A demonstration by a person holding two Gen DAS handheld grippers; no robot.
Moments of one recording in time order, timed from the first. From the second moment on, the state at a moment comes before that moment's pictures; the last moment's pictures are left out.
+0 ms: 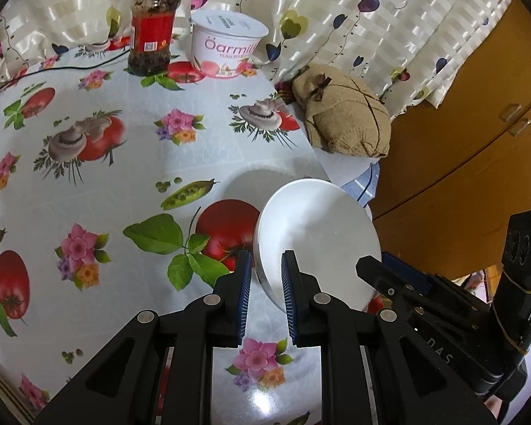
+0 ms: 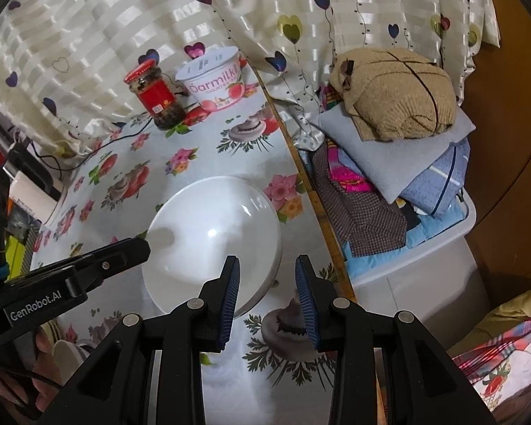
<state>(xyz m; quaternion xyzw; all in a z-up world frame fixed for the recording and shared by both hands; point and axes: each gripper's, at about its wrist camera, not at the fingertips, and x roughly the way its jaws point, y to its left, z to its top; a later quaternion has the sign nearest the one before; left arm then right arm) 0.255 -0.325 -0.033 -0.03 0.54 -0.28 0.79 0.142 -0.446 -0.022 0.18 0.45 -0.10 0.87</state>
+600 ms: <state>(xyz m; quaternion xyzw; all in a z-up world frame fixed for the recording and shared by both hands) 0.250 -0.325 -0.035 -0.03 0.55 -0.28 0.79 0.145 -0.445 -0.029 0.19 0.45 -0.09 0.87</state>
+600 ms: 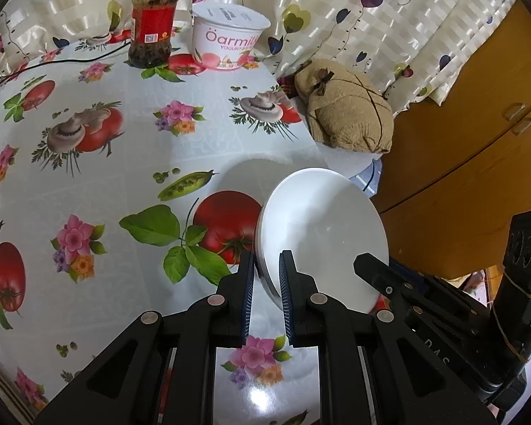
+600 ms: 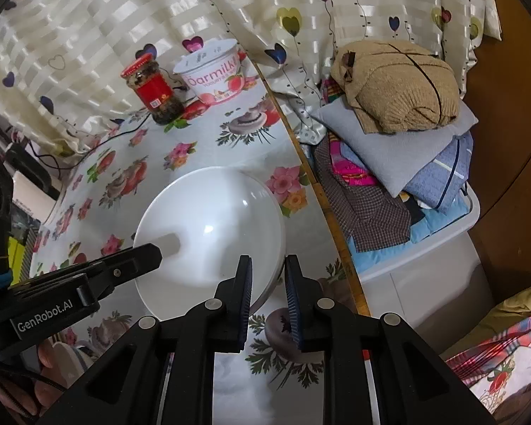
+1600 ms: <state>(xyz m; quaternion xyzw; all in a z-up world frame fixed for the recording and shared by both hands) 0.187 -0.253 0.027 -0.04 0.49 -0.25 0.83 0.102 -0.366 0.031 0.15 0.42 -0.06 0.89</state>
